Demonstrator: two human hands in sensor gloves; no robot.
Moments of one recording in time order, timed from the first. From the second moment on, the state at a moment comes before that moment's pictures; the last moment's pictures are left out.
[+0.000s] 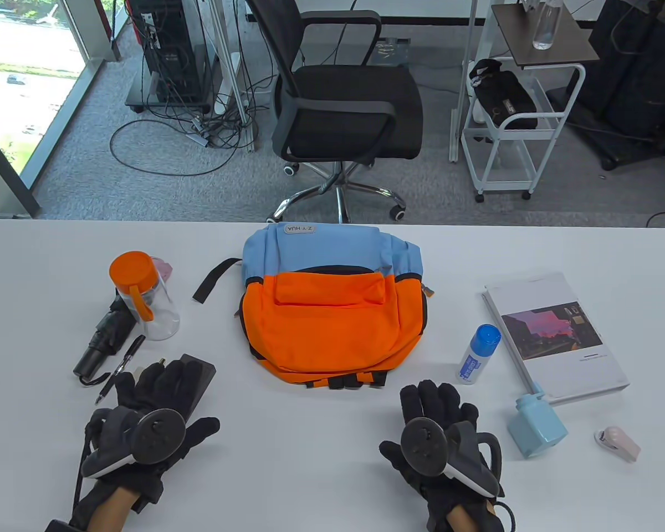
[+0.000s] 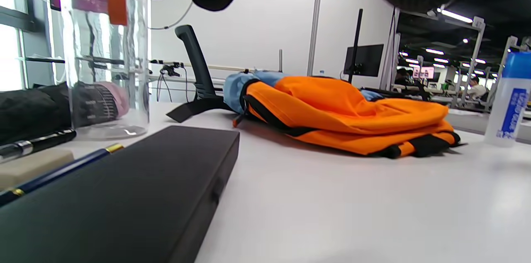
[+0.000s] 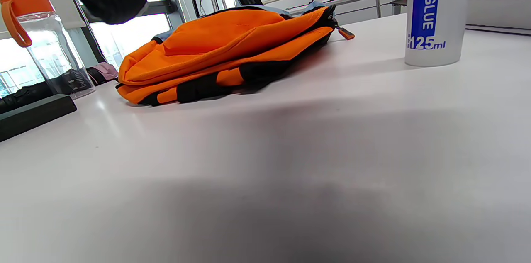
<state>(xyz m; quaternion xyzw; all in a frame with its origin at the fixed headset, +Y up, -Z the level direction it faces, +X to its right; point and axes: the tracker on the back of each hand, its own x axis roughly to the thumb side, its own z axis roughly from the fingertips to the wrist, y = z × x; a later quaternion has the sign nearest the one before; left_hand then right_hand) -0.285 -0.673 -0.236 0.04 -0.17 0.05 0.98 0.125 -0.697 -0.214 0.11 0.07 0.99 0.11</state>
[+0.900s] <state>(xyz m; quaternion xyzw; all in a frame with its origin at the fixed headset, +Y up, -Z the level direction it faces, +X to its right) -0.287 -0.731 -0.260 -0.23 0.01 -0.12 0.97 0.122 -0.698 -0.213 0.13 0.10 0.98 0.12</state>
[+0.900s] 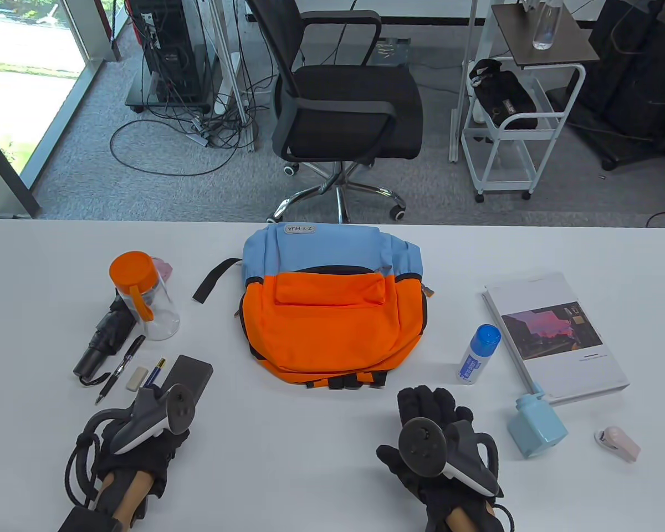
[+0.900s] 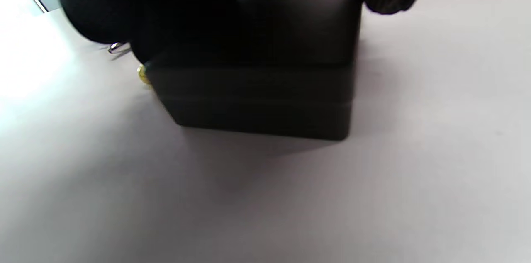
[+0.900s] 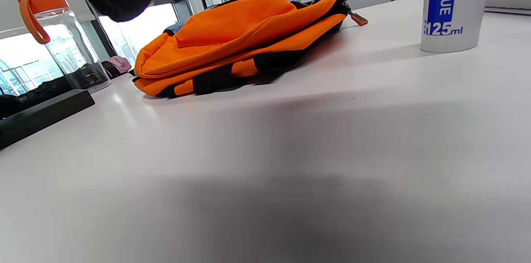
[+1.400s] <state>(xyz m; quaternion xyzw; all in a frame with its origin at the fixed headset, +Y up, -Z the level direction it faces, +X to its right) -0.172 -0.704 -0.215 -0.10 -0.35 -0.04 0.93 0.124 -0.704 -0.215 0.12 0.12 0.98 0.13</state>
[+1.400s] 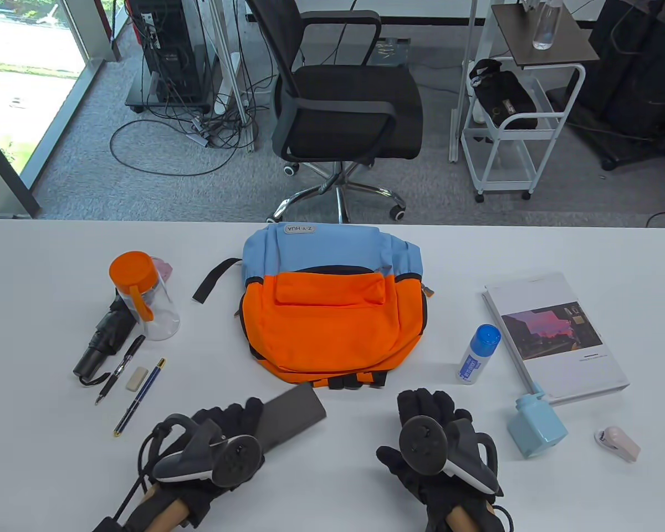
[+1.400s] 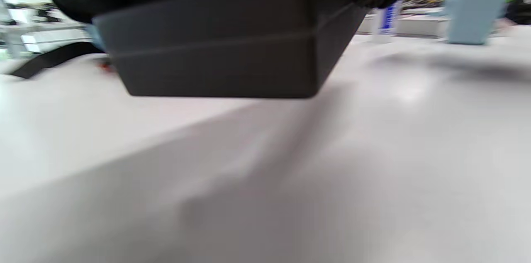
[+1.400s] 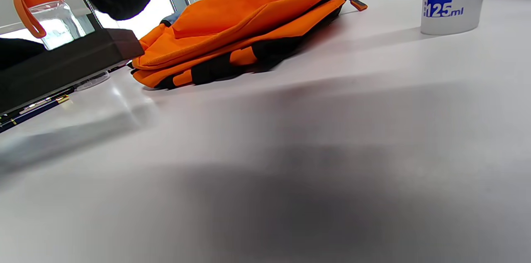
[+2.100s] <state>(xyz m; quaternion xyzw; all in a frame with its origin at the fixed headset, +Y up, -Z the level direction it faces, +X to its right) -0.172 -0.728 -0.209 -0.17 -0.42 -0.07 0.89 0.087 -0.714 -0.207 0.19 0.13 0.97 0.08</state>
